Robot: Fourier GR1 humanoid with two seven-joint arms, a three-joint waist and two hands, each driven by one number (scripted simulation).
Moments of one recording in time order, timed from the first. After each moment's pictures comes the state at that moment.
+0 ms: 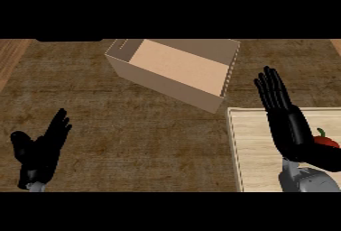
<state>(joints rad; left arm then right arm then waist) 0.04 0.53 -0.28 -1.54 0.42 0.42 0.14 -0.13 -0.20 0.13 -1.70 -0.17 -0.08 -0.10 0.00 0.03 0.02</state>
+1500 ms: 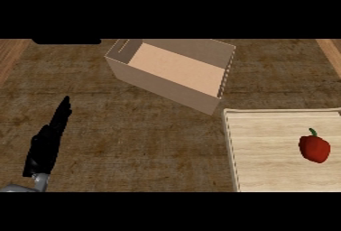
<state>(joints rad) -0.04 0.55 -0.32 -1.51 0.20 0.40 0.04 0.14 -0.80 -0.20 -1.64 0.19 -0.06 0.44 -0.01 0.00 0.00</state>
